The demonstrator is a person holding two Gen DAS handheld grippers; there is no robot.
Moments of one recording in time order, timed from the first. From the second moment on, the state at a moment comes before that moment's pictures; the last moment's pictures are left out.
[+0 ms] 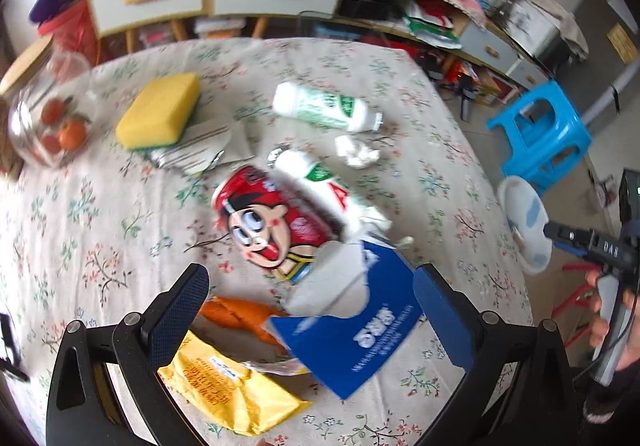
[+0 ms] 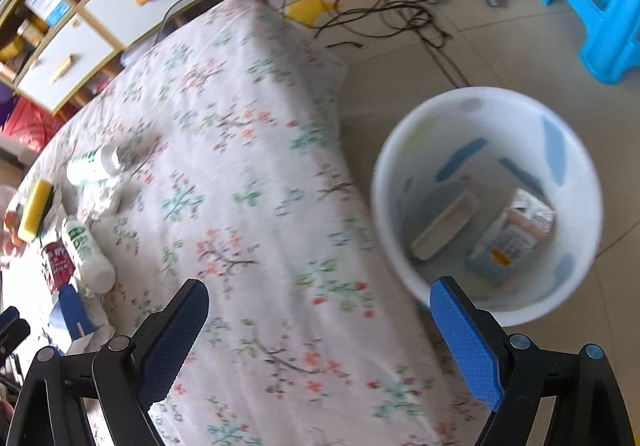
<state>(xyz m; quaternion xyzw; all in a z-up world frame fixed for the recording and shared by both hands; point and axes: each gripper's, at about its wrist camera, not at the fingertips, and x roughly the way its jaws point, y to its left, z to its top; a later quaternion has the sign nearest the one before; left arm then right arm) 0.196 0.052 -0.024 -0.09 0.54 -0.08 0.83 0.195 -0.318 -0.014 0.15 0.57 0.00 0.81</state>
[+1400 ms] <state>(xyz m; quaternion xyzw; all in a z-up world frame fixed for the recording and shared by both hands) 0.199 0.163 -0.038 -0.21 0.52 -0.01 0.83 0.274 -0.105 -0.065 0.12 0.61 0.14 0.77</state>
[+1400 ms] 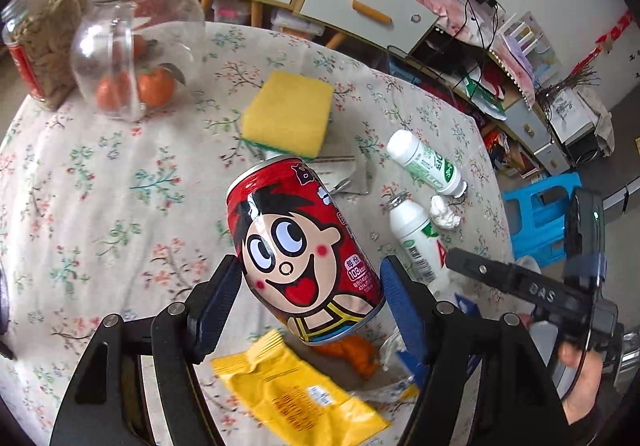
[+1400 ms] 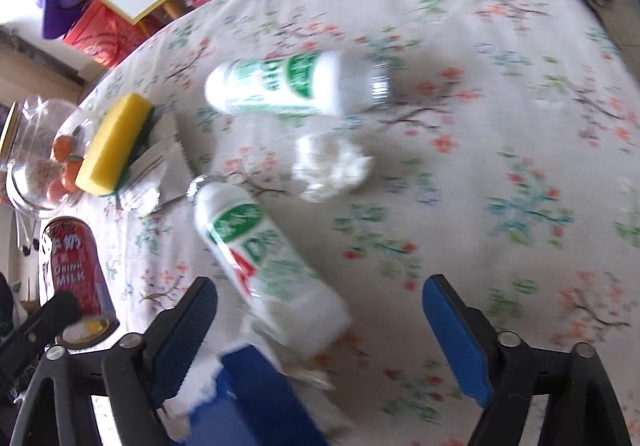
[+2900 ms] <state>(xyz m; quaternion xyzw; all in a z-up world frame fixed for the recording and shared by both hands) 0.161 0.103 -0.002 -0.15 0.49 -0.08 0.85 0.240 -0.191 0.000 0.13 0.52 0.10 0.84</state>
